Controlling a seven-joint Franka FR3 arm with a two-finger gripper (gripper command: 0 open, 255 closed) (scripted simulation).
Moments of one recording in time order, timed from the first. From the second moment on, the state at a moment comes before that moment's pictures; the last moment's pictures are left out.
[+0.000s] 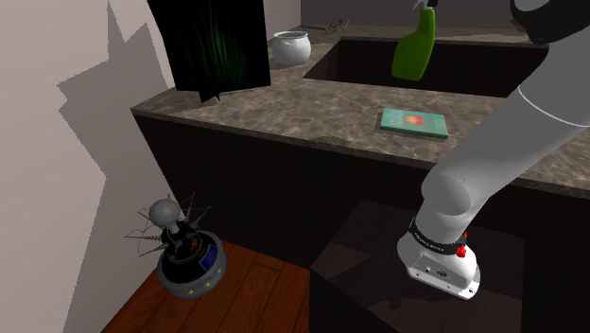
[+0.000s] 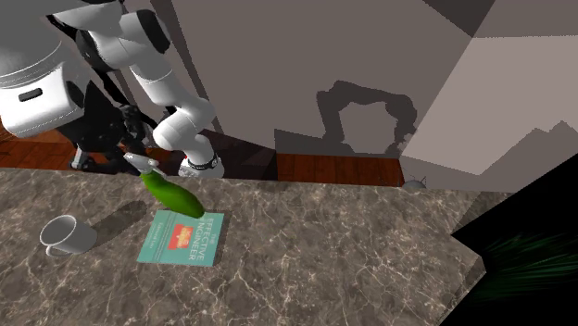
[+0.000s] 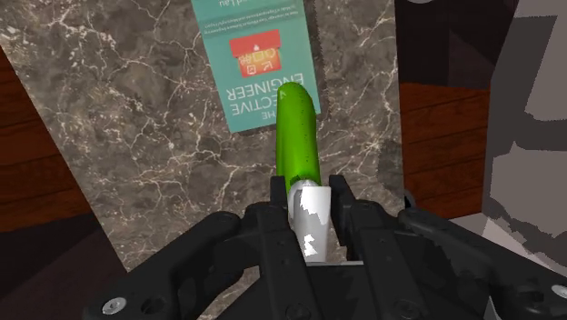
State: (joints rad) arm -0.25 -0.28 -0.56 -1.39 -0.06 1.15 -0.92
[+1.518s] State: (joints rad) arm -0.36 -0.48 -0.80 -1.48 -0.28 1.12 -1.31
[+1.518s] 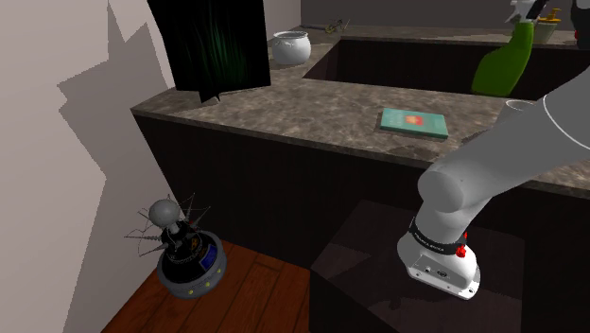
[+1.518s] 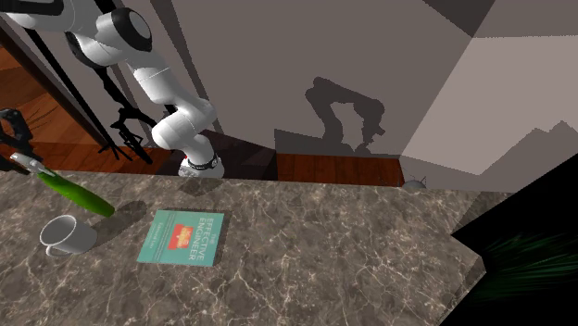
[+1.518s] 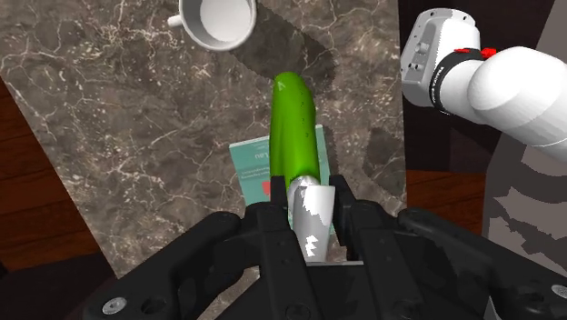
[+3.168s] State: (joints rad) arm -0.45 -0.69 -0.76 -1.98 -0.37 1.43 -1.23
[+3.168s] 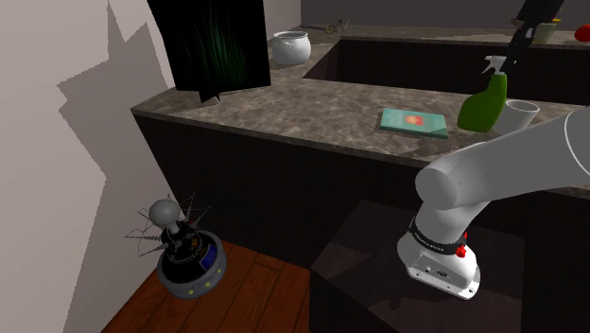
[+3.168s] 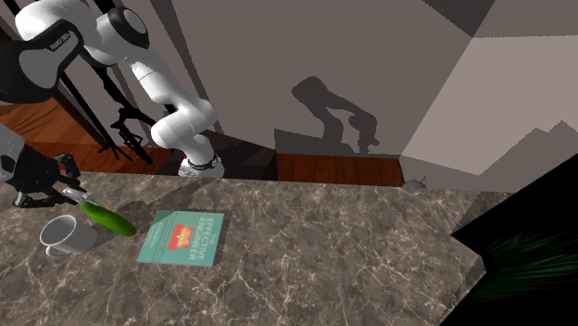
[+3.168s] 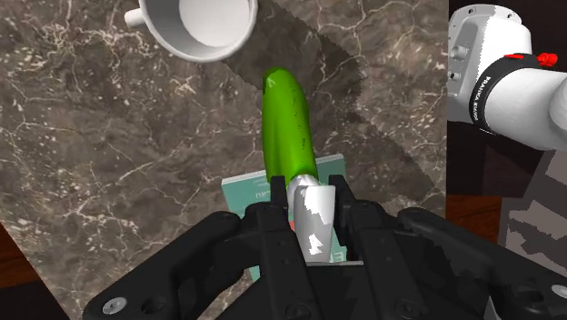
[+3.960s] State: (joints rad) arm -0.45 -0.69 -0.76 -2.00 -0.37 1.44 -1.23
